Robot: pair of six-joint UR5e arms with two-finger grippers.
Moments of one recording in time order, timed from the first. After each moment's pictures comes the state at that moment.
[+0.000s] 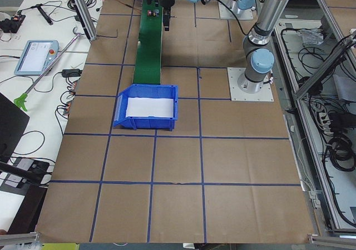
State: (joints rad) left arm -1.54 -1.58 -1.57 -1.56 1.58 0.04; right arm 1.64 -1.23 1.72 -2.13 -1.51 0.09
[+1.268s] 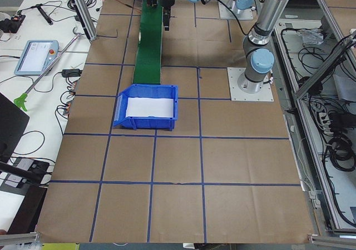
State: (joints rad) left arm -1.54 -1.58 -1.57 -1.56 1.58 0.04; right arm 1.56 -1.19 1.68 -2.11 -1.65 -0.04
